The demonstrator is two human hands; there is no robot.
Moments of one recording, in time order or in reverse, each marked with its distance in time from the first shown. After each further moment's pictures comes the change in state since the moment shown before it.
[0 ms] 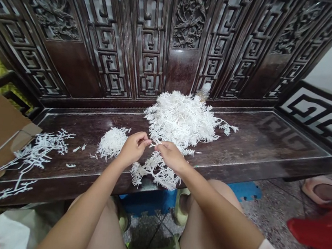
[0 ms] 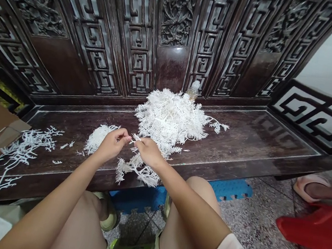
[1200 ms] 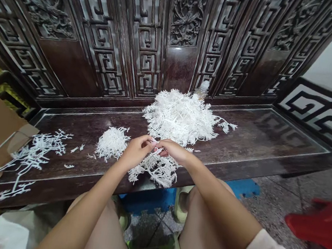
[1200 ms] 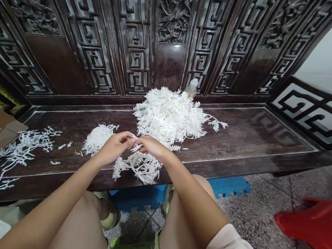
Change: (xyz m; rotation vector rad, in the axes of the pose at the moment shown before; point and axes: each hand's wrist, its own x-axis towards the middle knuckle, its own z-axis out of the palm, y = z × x) left_hand -0.002 0.014 0.009 -0.107 -0.178 -0.139; right_hand 0.016 -0.001 -0.021 0.278 -0.345 0.167
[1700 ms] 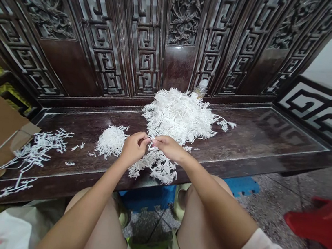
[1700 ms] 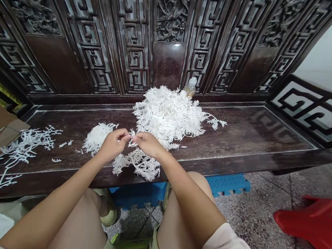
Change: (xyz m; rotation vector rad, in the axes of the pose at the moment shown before) left_hand 0.000 -0.012 0.007 0.276 0.244 0.140; right_hand -0.002 0.006 -0.003 -0.429 0.133 -0.258
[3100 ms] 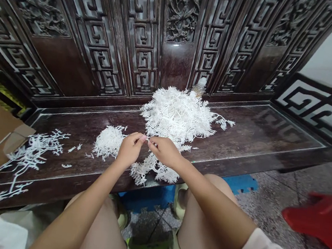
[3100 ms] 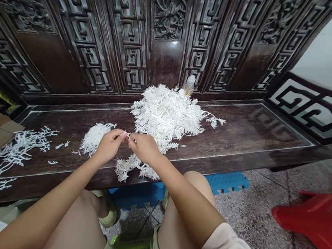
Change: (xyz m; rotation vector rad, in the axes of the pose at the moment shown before) left_hand 0.001 -0.005 0.004 -0.104 0.003 -0.084; right_hand -0.001 -0.004 0.016 -0.566 0.120 -0.182
